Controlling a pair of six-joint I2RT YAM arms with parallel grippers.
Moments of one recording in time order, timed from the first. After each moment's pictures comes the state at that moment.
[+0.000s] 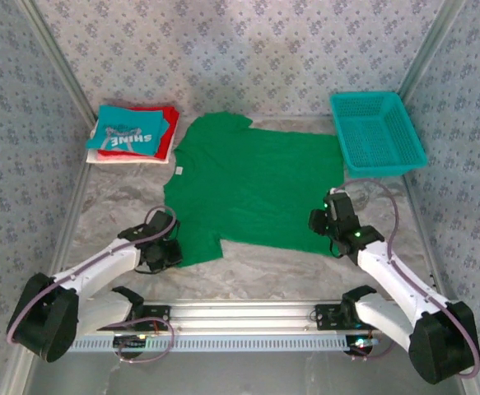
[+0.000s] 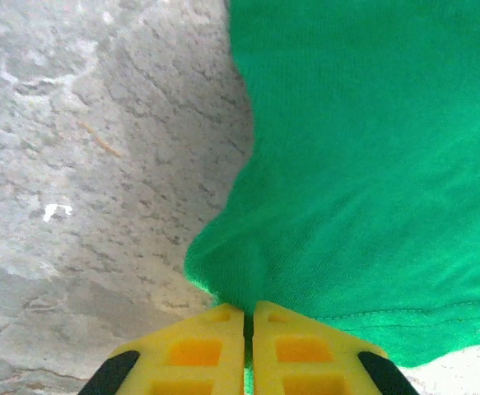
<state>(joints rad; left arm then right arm) -0.51 1.08 0.47 -0.69 0.05 -0.84 0.35 0.94 0.55 -0.49 0.17 0.48</state>
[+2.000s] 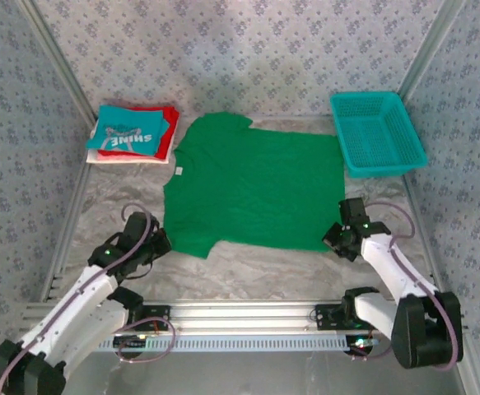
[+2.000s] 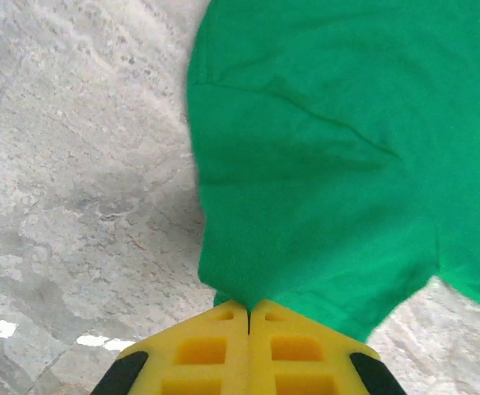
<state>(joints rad) -0.45 0.66 0.48 -0.73 -0.05 -0.84 0.12 1.00 0.53 -0.74 -0.05 0.78</state>
